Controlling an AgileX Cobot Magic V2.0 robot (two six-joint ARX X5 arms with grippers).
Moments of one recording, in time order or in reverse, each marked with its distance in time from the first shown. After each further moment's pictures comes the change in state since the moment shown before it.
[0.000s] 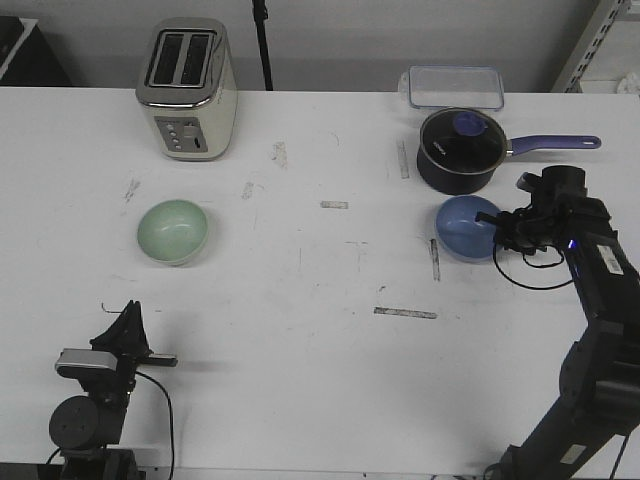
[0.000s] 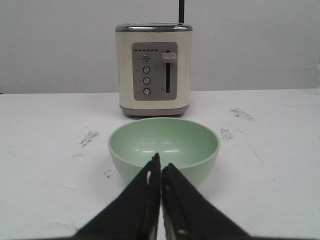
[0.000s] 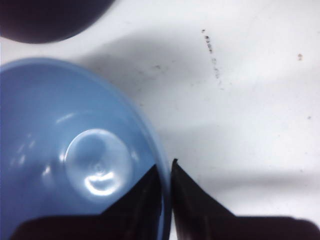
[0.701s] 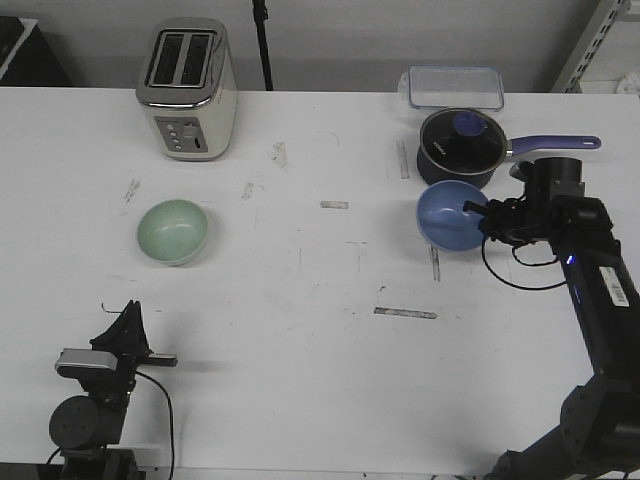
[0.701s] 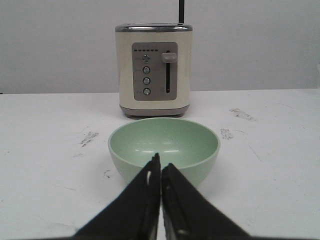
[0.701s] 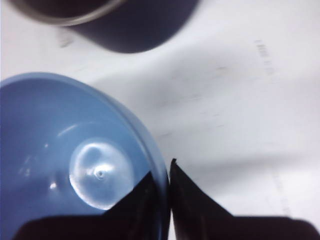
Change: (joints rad) left arm 0.000 0.000 0.000 0.000 0.000 0.000; right arm 0.098 -0.172 0.000 -0.045 -0.046 0.109
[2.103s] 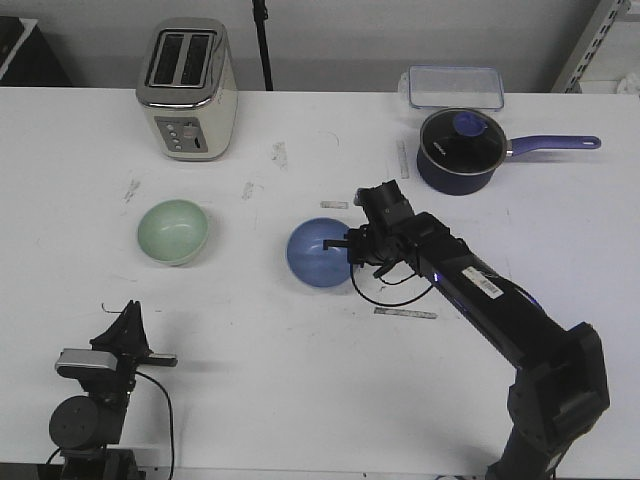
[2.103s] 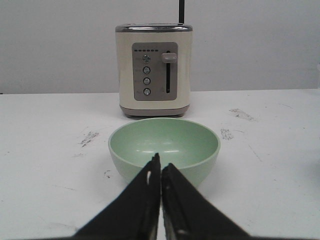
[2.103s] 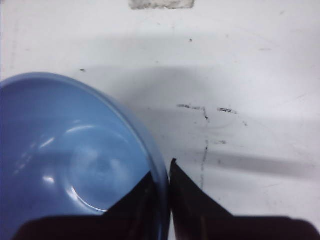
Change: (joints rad) left arm 0.000 0.000 0.000 0.000 0.000 0.000; right arm 0.589 0.142 -0.008 0.148 0.156 0.239
